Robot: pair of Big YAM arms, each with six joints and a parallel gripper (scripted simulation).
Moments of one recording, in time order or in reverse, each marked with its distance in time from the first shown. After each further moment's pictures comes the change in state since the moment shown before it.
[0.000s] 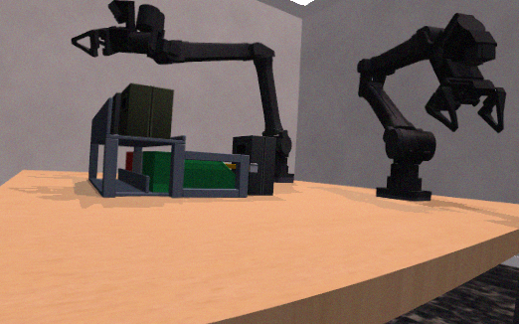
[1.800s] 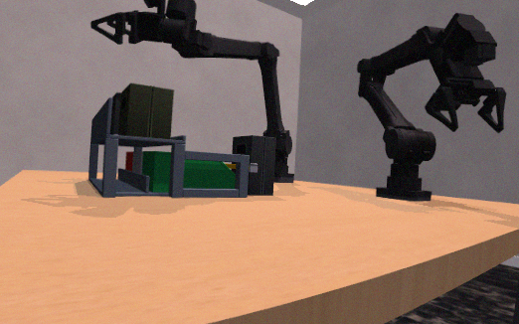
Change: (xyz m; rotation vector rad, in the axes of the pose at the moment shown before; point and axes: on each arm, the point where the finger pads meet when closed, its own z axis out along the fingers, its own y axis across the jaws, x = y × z) left arm 0.000 0.000 0.000 0.000 0.000 0.000; right arm -0.054 0.098 -0.110 -0.091 -0.060 0.003
